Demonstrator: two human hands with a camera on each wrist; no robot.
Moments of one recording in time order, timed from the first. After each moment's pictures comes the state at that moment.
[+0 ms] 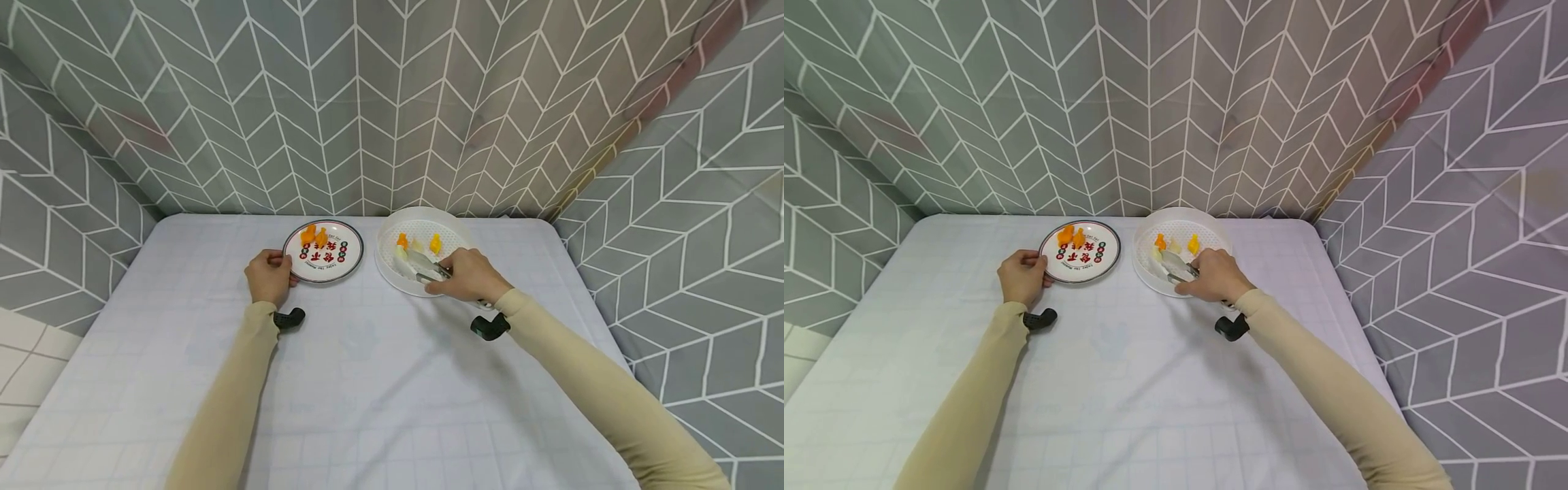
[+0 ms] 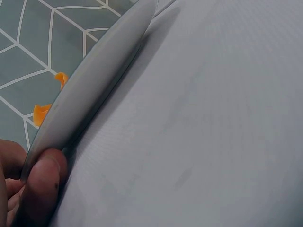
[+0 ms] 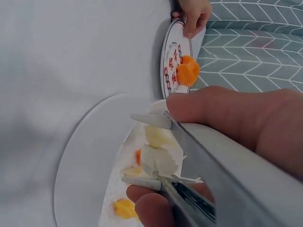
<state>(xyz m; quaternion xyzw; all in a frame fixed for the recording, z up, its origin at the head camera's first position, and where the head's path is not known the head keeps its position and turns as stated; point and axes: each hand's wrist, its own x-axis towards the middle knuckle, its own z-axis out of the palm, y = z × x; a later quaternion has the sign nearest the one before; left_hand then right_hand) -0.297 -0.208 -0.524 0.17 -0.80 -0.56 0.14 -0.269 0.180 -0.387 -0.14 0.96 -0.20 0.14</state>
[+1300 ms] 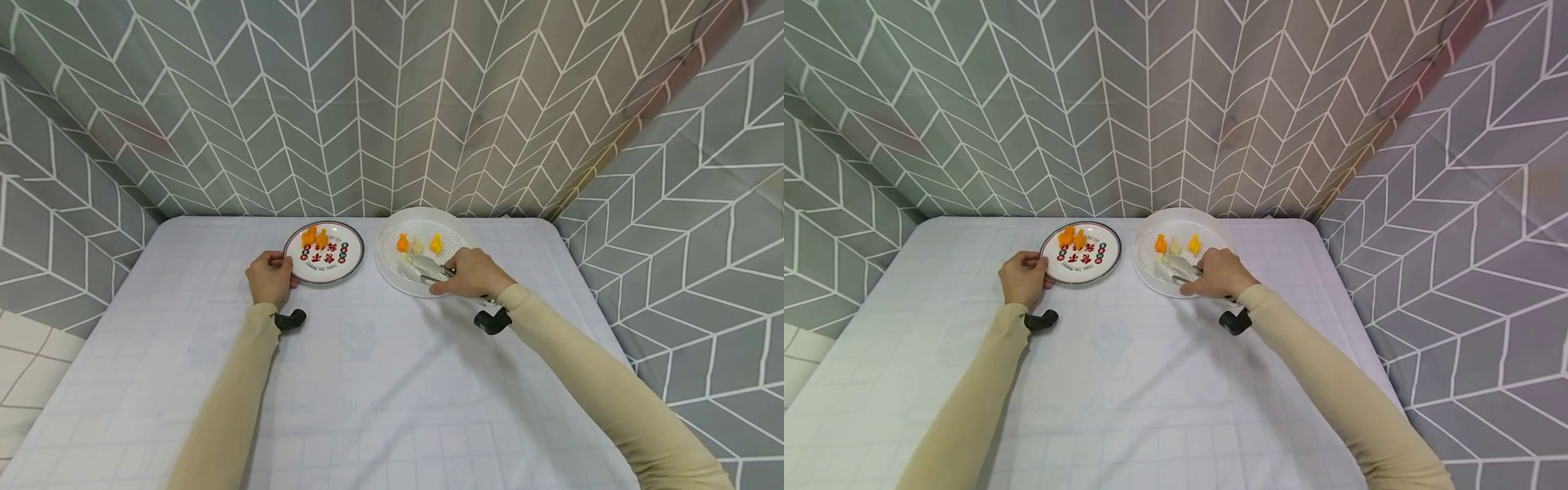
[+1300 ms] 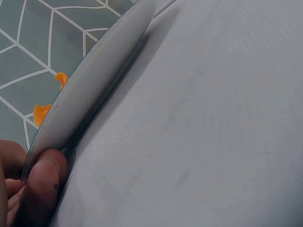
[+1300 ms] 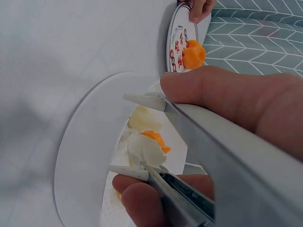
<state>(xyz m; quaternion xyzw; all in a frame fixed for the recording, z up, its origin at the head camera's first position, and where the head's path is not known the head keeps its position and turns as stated) -0.298 -0.207 -0.523 0.18 -0.80 -0.55 0.14 -0.278 0.188 -0.388 -0.13 0.96 -0.19 0.18</state>
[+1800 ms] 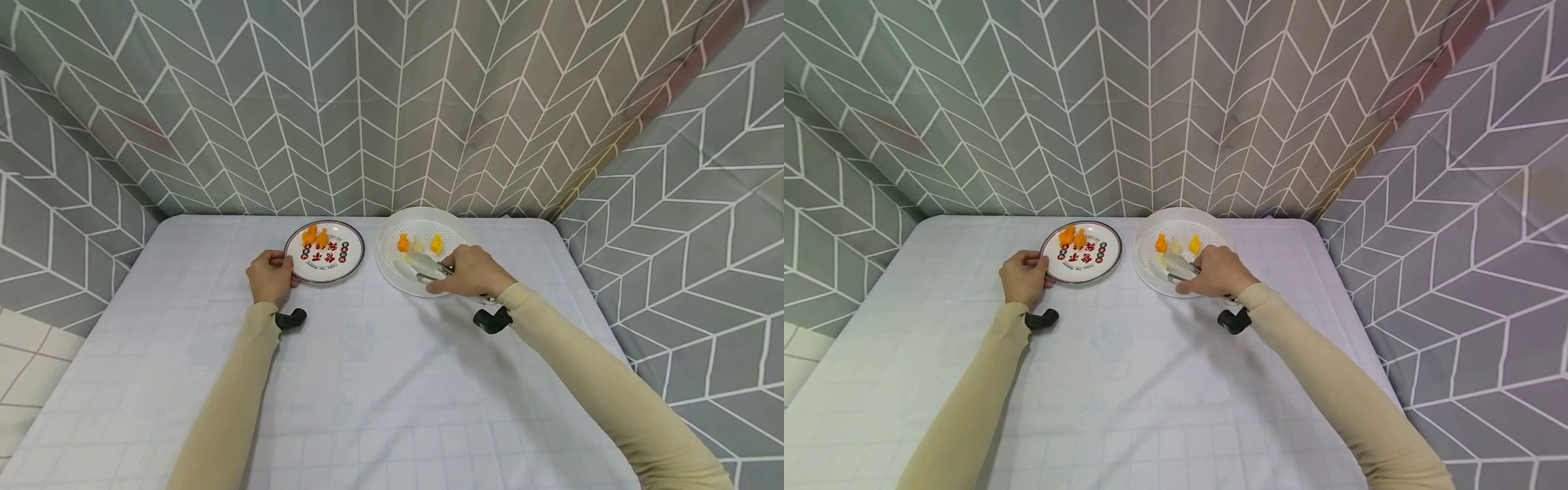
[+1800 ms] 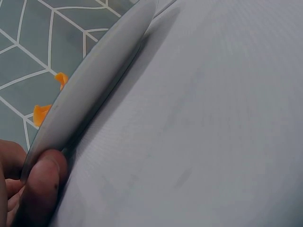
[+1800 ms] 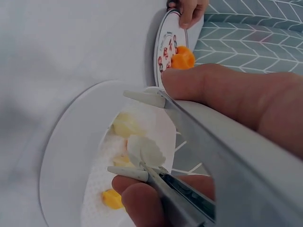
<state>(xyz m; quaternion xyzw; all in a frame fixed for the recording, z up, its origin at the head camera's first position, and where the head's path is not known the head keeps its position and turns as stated) -0.298 -0.207 -0.524 0.18 -0.81 -0.55 0.14 -0.274 0.182 -0.378 -0.15 0.96 -0.19 0.17</state>
